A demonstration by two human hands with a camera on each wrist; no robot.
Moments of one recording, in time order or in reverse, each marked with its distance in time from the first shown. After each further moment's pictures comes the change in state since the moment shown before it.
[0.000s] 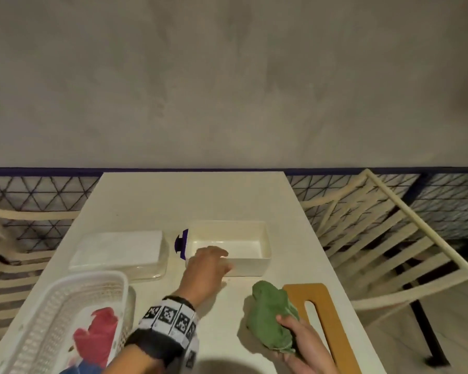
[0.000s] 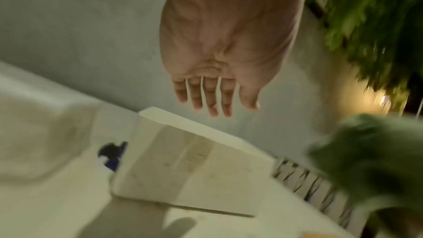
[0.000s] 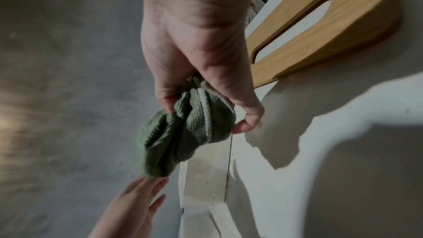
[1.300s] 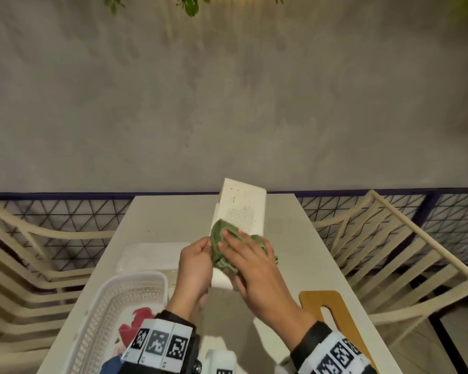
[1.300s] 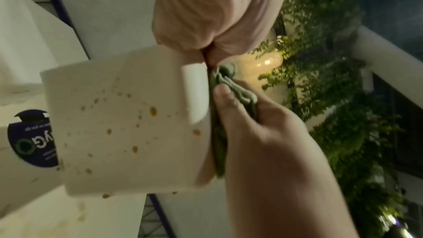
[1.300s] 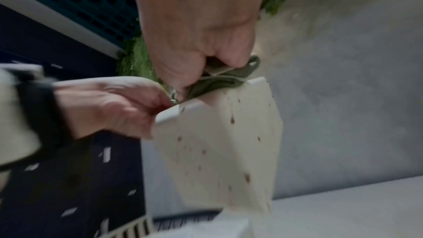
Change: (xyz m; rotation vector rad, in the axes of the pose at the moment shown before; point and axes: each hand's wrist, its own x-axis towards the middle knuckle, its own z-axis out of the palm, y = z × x) left_hand -0.102 0.040 -0.092 -1.067 0.392 -0.139; right_hand -0.044 -0.025 0.147 -1.543 -0.042 -1.527
